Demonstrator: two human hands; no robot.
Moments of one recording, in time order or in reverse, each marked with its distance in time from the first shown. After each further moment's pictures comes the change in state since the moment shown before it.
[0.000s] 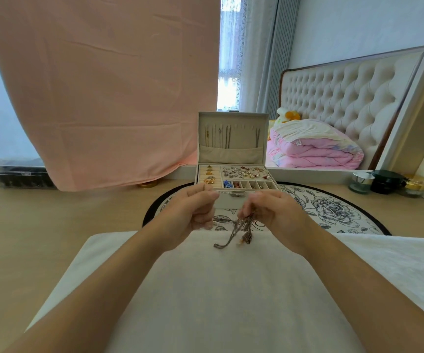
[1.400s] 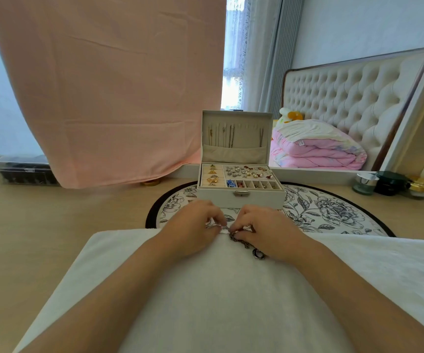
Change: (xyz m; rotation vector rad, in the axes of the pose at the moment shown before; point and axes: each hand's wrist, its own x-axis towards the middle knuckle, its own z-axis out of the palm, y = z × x) left_hand 0.009 -0.037 -0.013 1.272 0.094 0.105; right_hand 0.007 0.026 0.008 -1.291 -0.107 -0.111
